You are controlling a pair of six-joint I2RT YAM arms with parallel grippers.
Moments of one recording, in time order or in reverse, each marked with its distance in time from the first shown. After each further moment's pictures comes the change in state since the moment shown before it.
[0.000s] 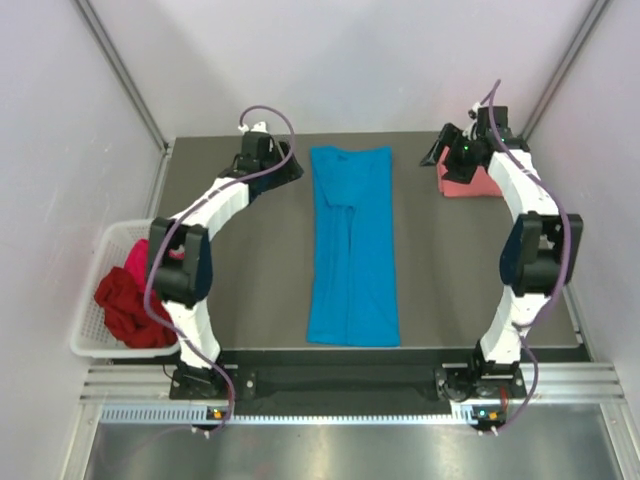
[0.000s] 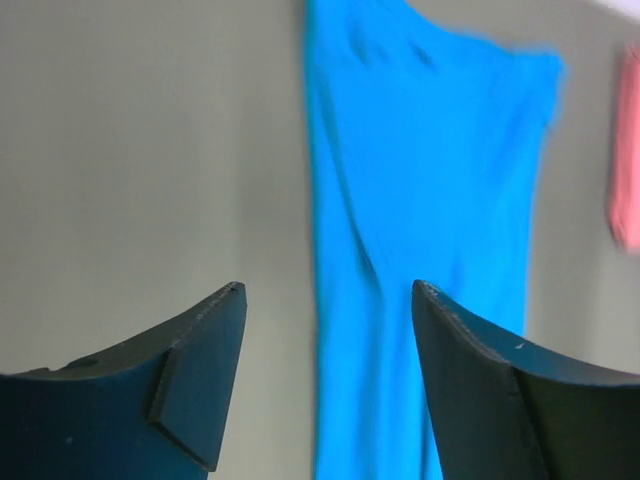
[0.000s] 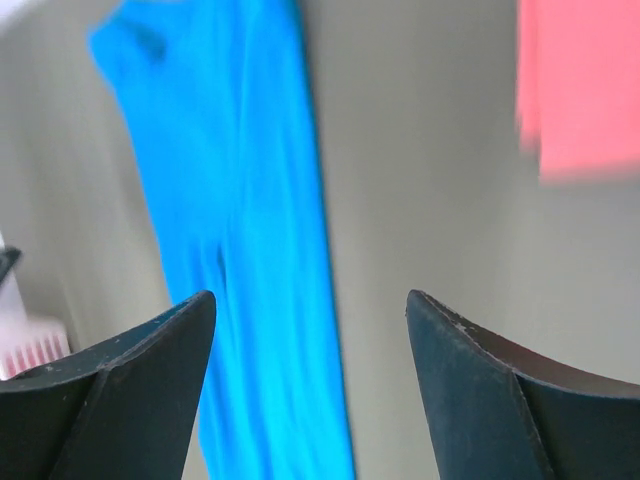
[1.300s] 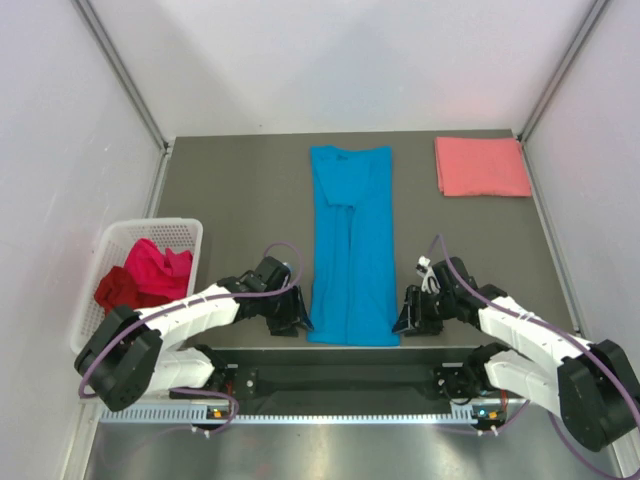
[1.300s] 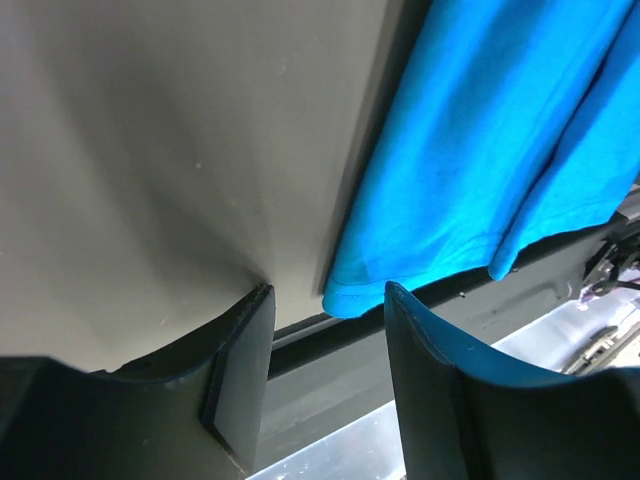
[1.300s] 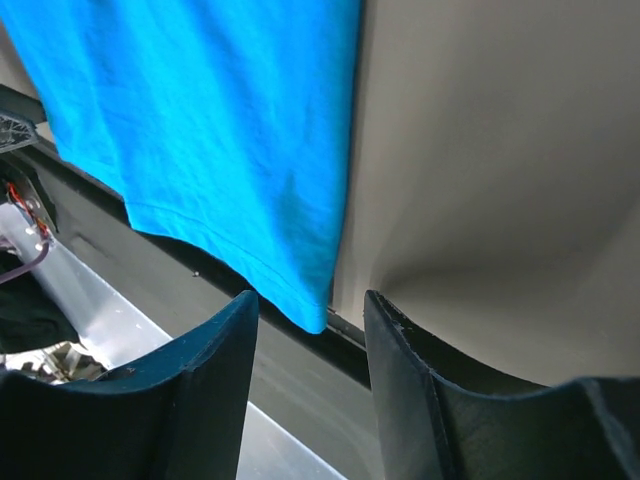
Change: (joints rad) left arm -0.427 -0.714 -1.010 -0.241 0.242 -0.341; right arm 0.451 -0.953 -1.395 0.169 -0.150 0.117
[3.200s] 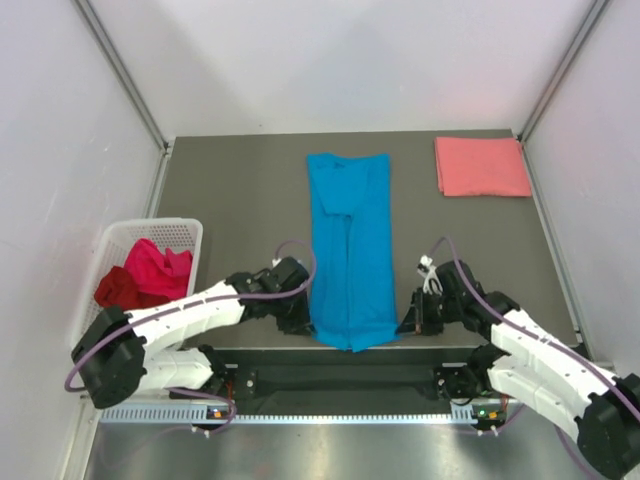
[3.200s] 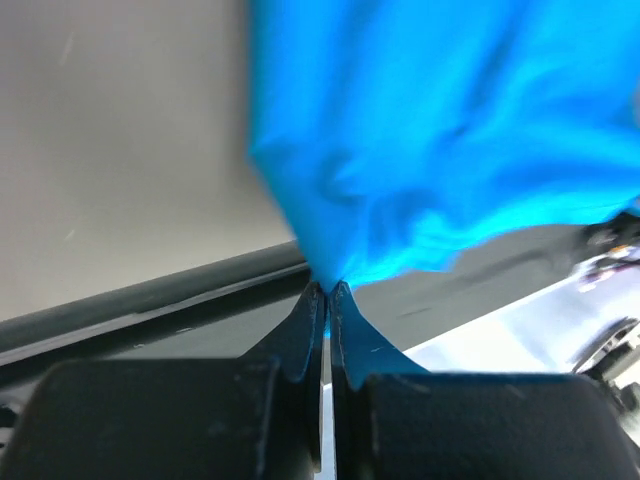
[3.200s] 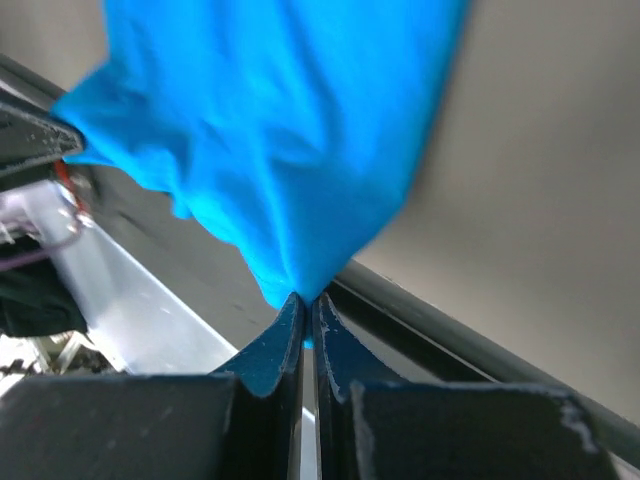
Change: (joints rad) left arm -0.198 -0.043 0.110 -0.157 -0.100 -0.141; right arm 0.079 -0.229 -0.019 -0.085 0.011 0.069
